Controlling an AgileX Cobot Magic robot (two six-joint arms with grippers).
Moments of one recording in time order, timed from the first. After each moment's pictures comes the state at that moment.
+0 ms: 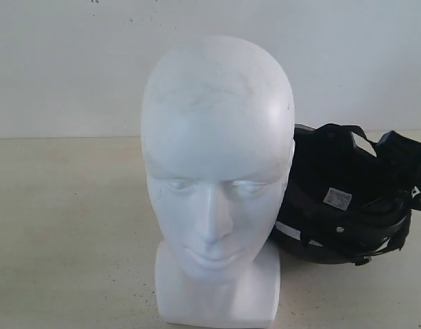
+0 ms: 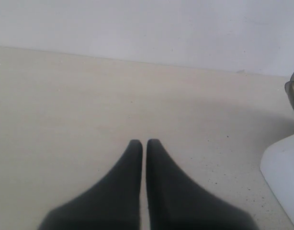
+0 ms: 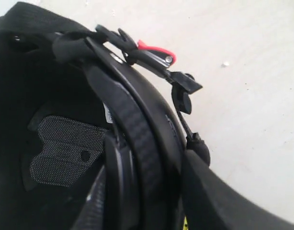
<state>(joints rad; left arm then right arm) 0.01 0.00 0.00 0.15 0.31 -0.29 0.04 1.41 -0.72 0.45 0.23 0.27</state>
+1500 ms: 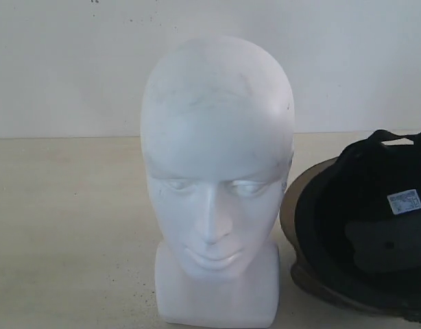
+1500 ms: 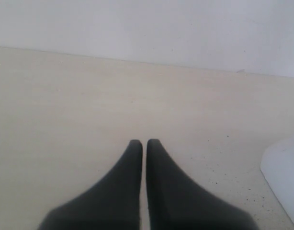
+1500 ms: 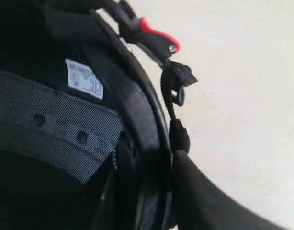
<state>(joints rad) 0.01 0.00 0.00 0.16 0.31 -0.29 -0.16 1.32 -0.96 0.06 0.72 -0.56</state>
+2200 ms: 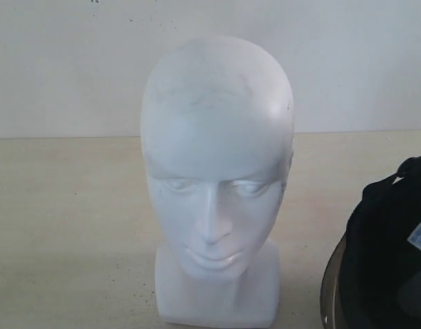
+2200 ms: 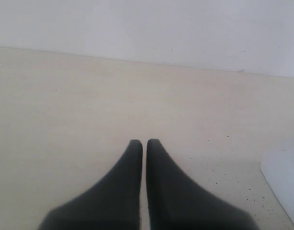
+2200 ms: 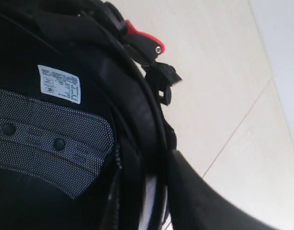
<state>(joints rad) 0.01 0.00 0.00 0.16 0.31 -0.29 0.12 1.18 -0.96 -0.34 0.88 -0.73</state>
